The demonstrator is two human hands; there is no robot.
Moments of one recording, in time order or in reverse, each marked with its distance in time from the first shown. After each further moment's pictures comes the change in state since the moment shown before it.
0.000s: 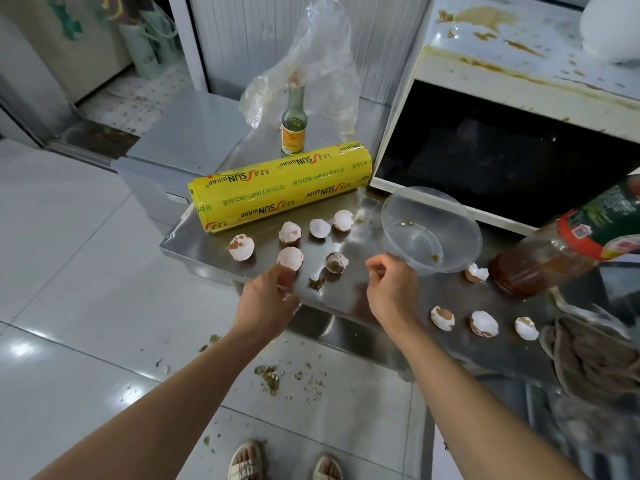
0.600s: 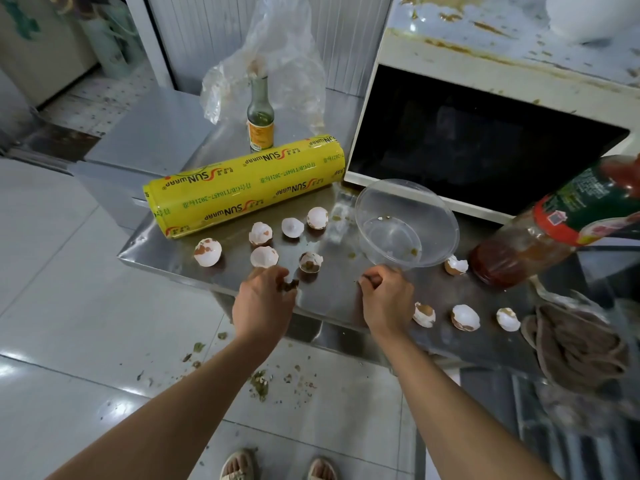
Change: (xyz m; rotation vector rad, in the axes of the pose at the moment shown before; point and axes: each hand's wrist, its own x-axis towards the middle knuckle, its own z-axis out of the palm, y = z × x) left_hand 0.011 0.017 0.041 0.095 0.188 0.080; right_hand -0.002 0.039 0.005 -0.020 0.161 0.076
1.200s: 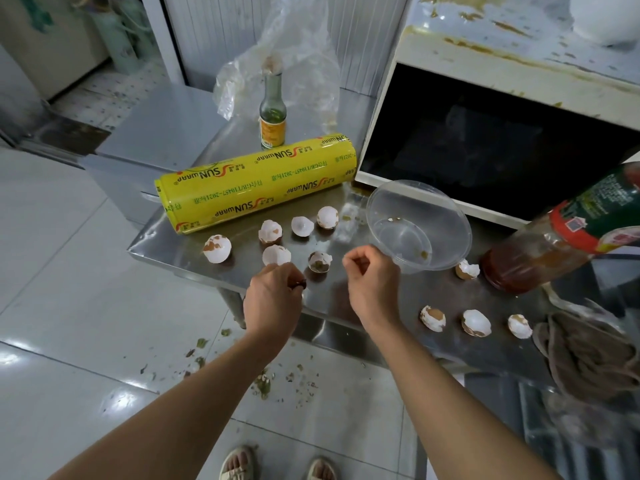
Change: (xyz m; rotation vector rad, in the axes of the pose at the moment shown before) left_hand 0.001 0.004 -0.001 -0.011 0.018 0.054; right_hand 0.003 -0.045 0.005 0.264 -0.109 -0.053
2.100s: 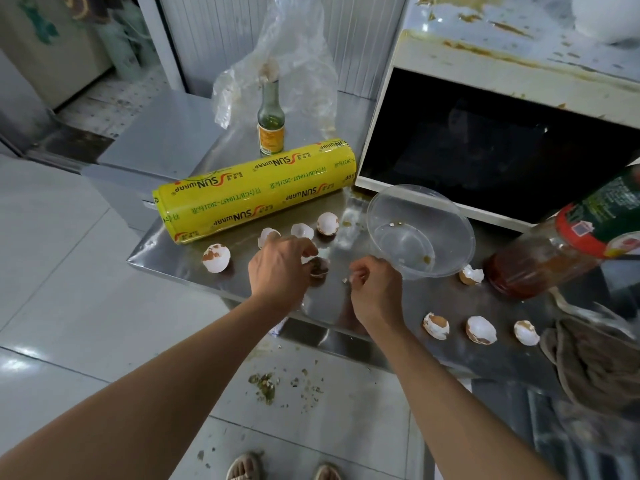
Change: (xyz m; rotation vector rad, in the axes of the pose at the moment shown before) left_hand 0.043 0.028 -0.015 0.226 -0.062 0.073; right_hand 0.010 0.013 0.000 -0.172 -0.108 0.071
